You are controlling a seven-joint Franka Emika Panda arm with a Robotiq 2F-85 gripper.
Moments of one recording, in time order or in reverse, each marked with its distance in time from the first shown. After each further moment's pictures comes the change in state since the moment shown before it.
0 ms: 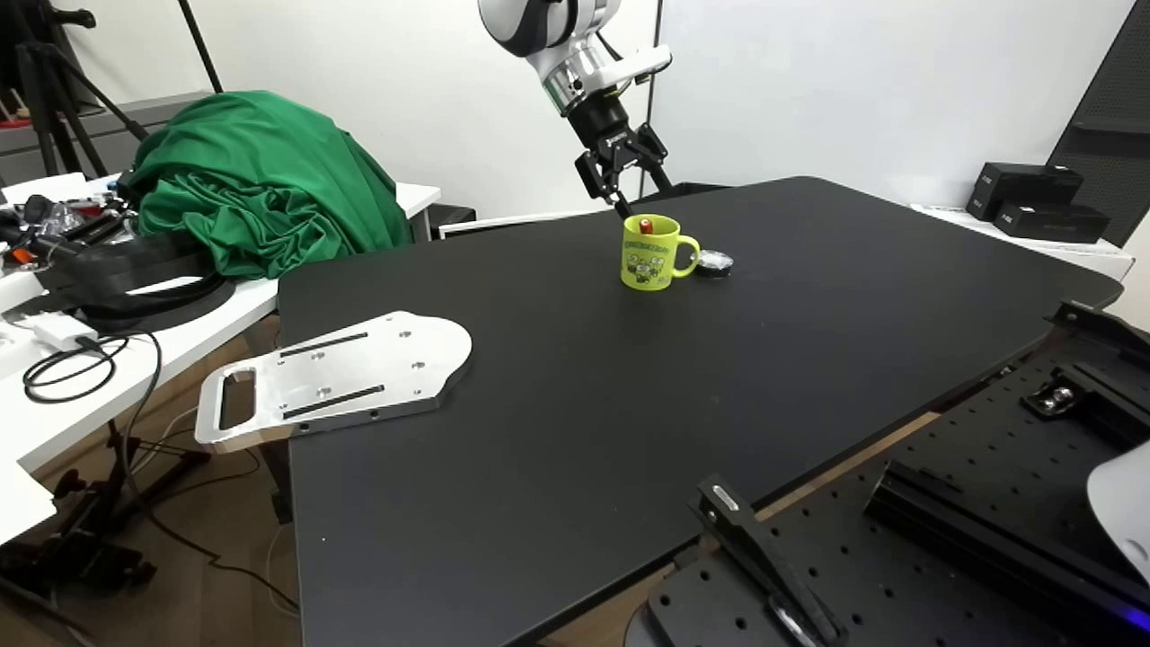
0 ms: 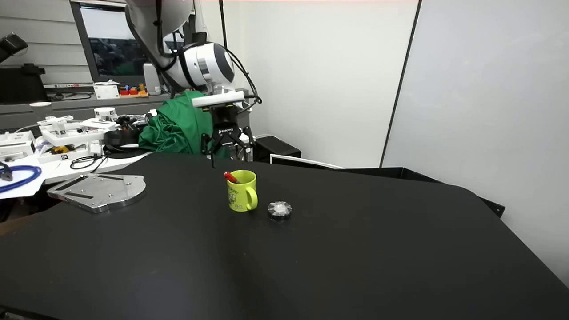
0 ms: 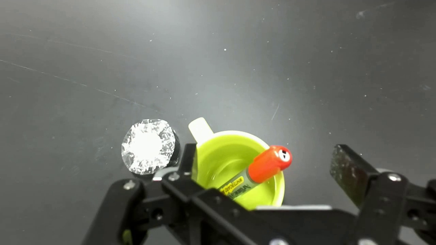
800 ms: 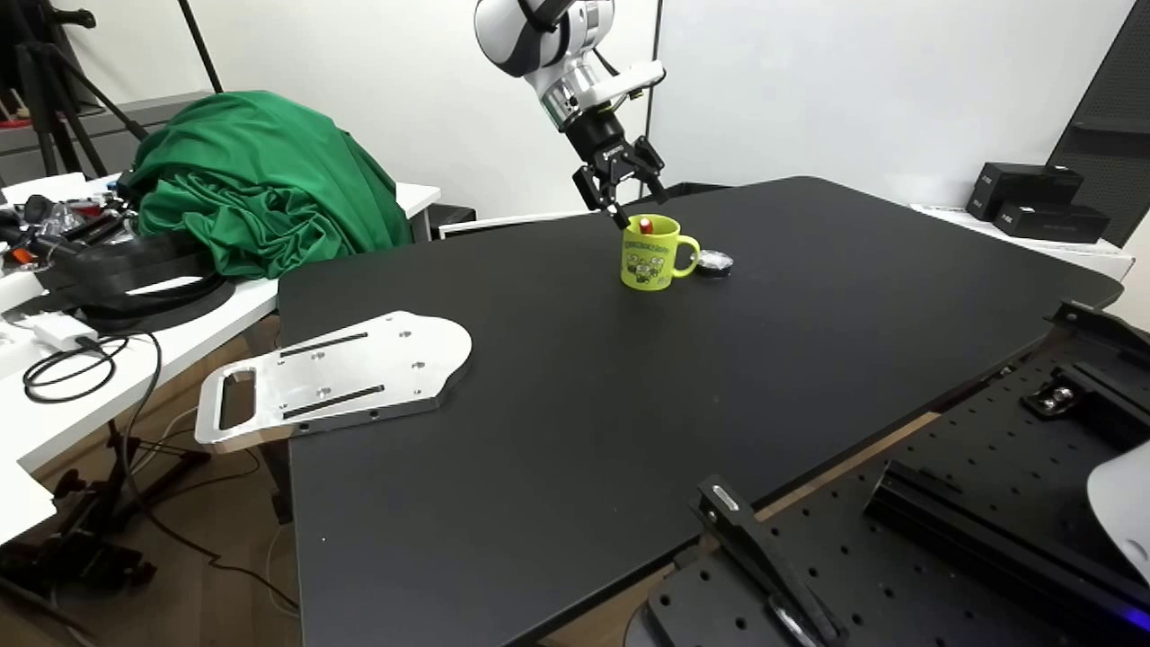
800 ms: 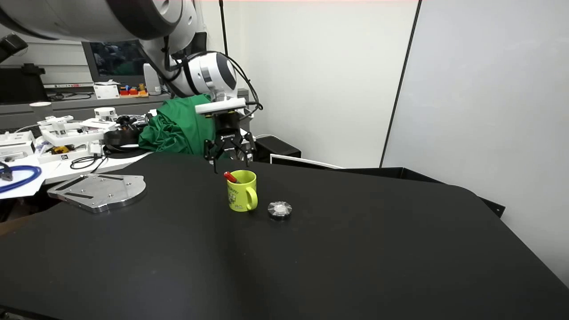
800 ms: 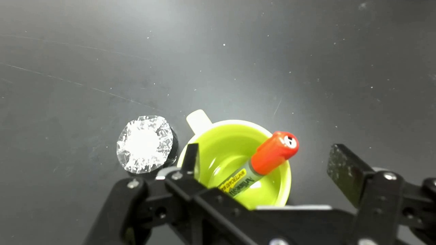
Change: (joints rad) arm -0.001 0.134 -0.002 0.191 0.001 -0.091 0.000
